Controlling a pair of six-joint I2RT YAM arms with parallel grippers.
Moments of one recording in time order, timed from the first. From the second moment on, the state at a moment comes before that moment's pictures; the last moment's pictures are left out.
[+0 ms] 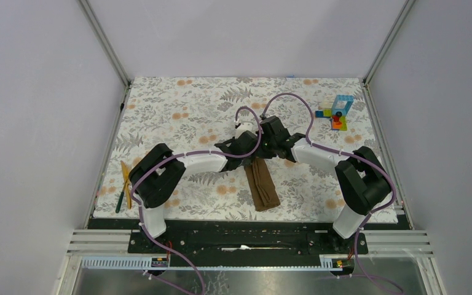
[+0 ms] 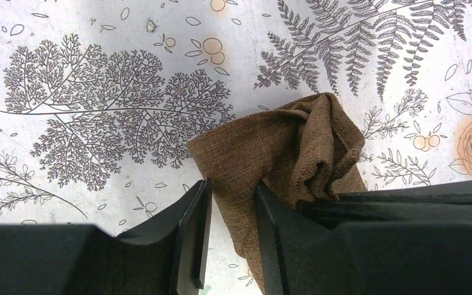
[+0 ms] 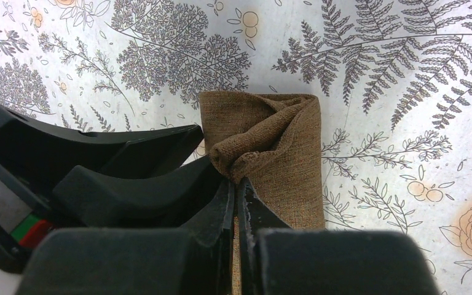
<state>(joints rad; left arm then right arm) -0.86 1.85 1.12 -0.15 -0.37 -0.59 0.64 1.70 1.03 -0.20 -0.05 0.60</state>
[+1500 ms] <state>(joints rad) -0.87 1.75 0.95 0.05 -0.34 -0.54 0.63 1.72 0.92 -0.05 -0.18 0.70</state>
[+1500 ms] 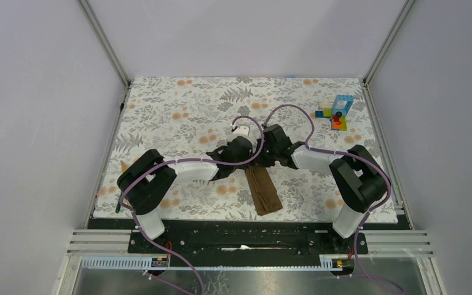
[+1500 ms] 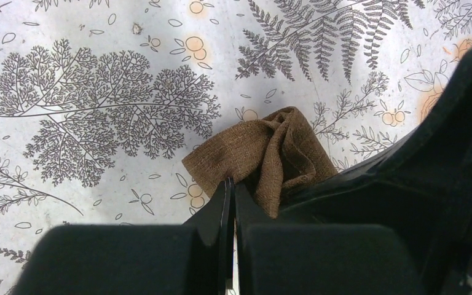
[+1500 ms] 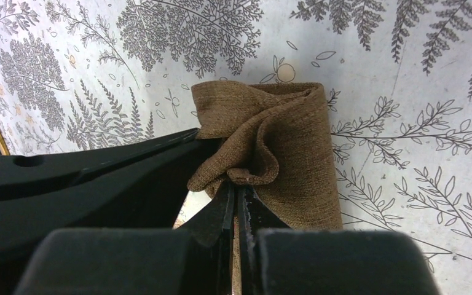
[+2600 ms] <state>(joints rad) -0.83 1.69 0.84 0.17 -0.23 -0.58 0.57 1.65 0.81 0.12 -0.31 0.67</state>
